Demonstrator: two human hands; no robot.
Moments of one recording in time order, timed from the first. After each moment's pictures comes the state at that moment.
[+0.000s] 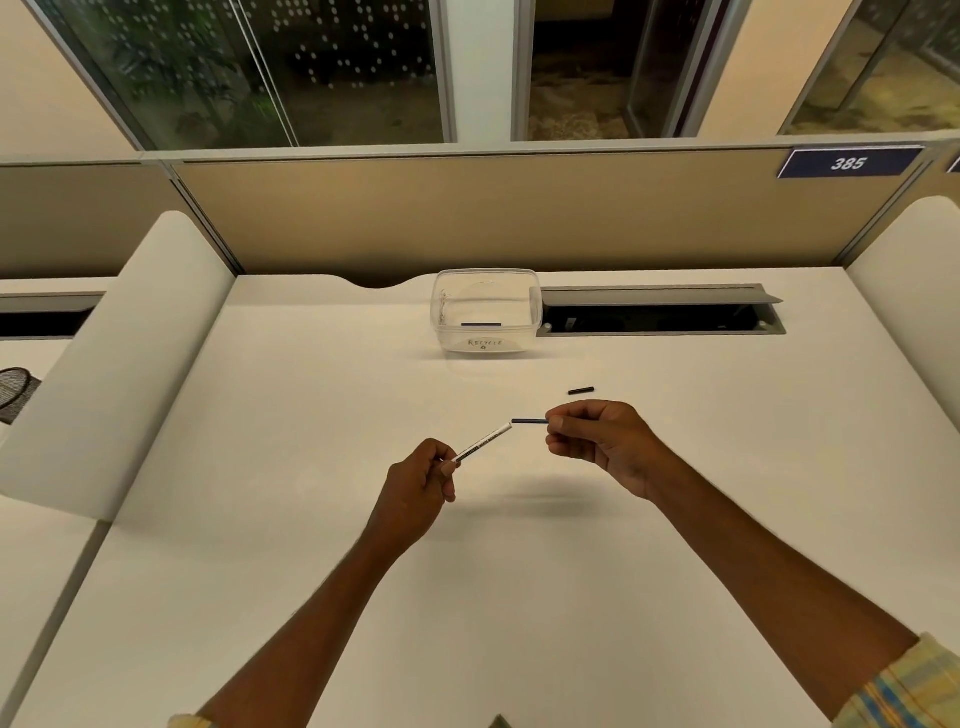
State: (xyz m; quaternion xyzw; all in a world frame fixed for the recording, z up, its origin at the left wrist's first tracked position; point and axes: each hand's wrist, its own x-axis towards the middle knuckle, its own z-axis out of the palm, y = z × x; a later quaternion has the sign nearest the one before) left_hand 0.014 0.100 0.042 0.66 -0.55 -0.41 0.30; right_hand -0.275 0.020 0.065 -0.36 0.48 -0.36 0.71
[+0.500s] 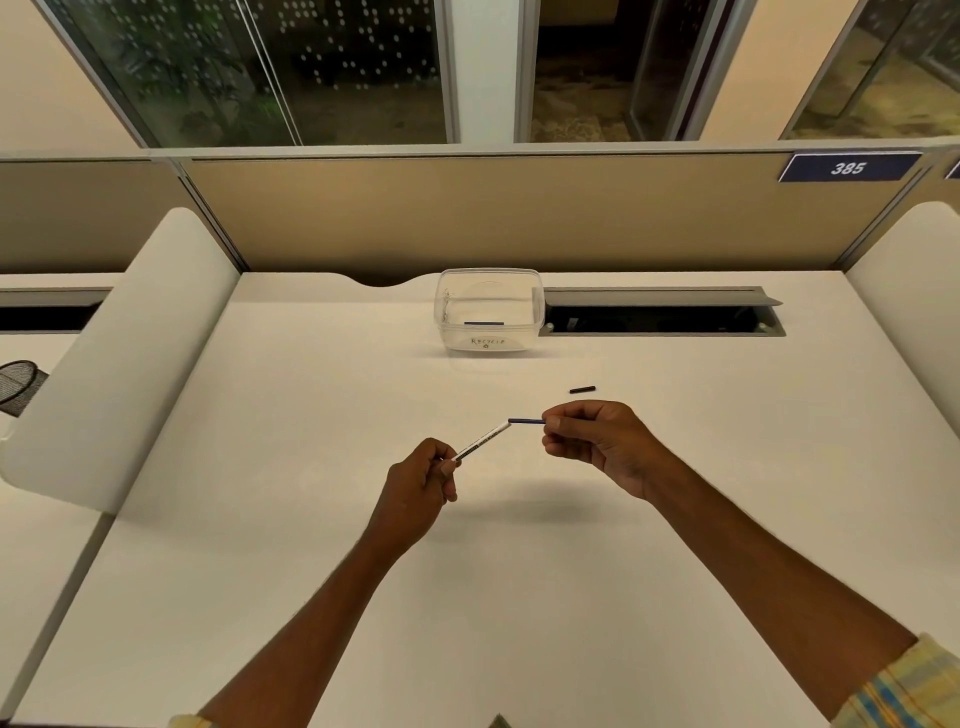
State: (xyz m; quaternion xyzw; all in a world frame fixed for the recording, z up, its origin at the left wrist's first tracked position) left_hand 0.015 0.109 0.042 0.66 -0.54 -0.41 0.31; right_hand -0.268 0.028 0.072 -0.36 0.48 -0.35 0.72
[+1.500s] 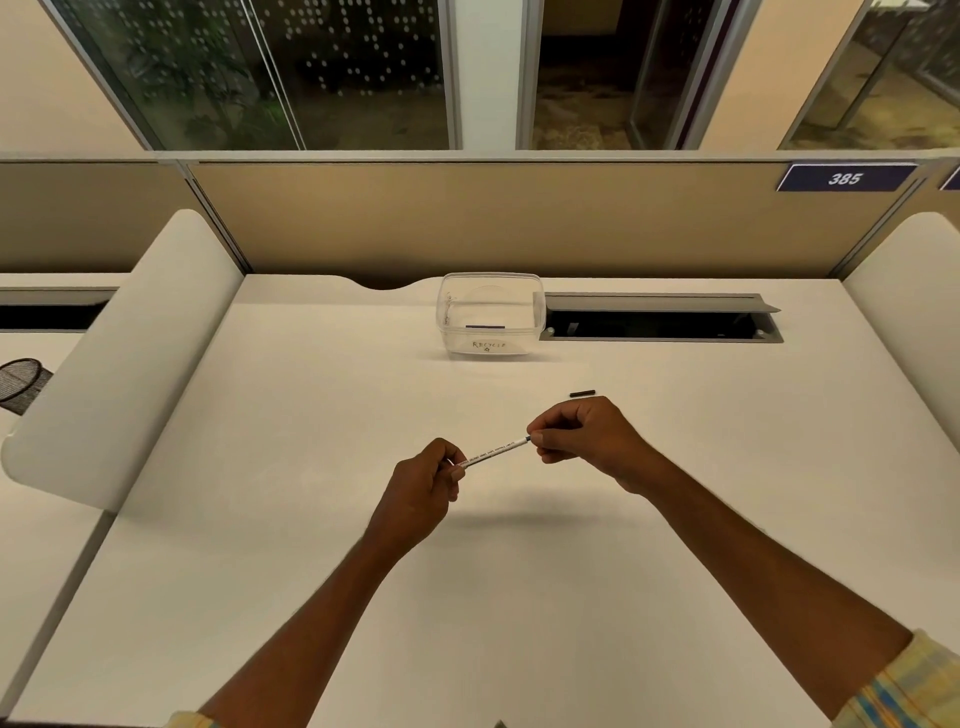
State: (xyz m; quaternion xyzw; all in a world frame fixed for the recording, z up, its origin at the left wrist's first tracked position) left_hand 0.014 0.109 0.049 0.65 -0.58 -0.40 0.28; right_hand -0.254 0.028 0.085 -0.55 0.52 -0.26 0.60
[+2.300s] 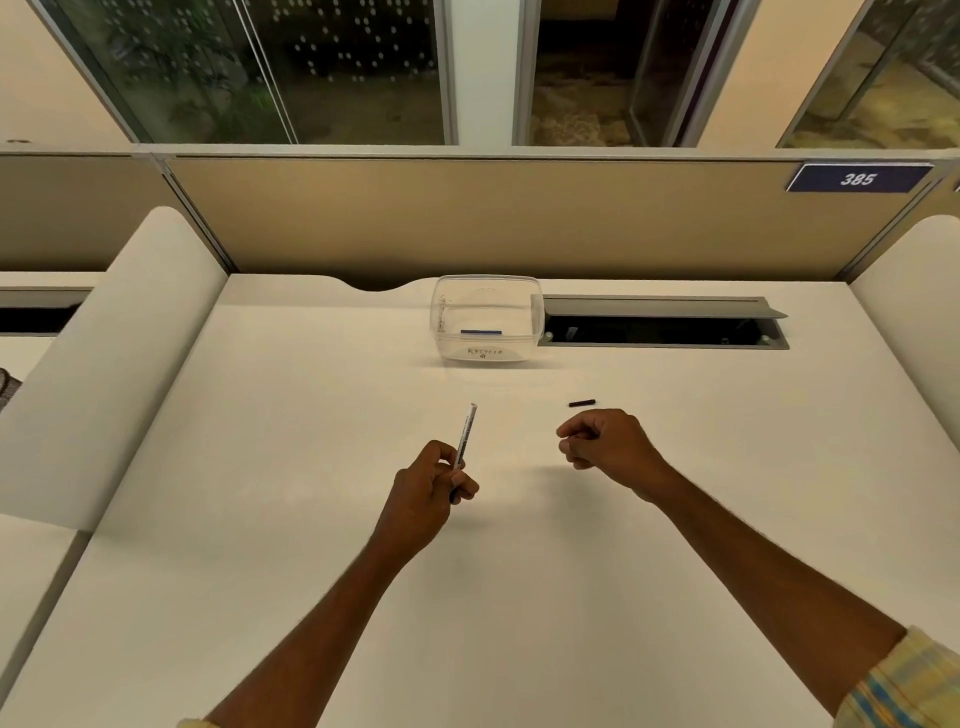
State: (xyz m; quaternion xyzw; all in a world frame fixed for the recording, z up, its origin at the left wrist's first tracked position) left_hand 0.008 0.081 0.028 0.63 -0.53 -0.47 0.32; right_hand -0.284 -0.011 0.033 -0.57 0.62 -0.23 0.49
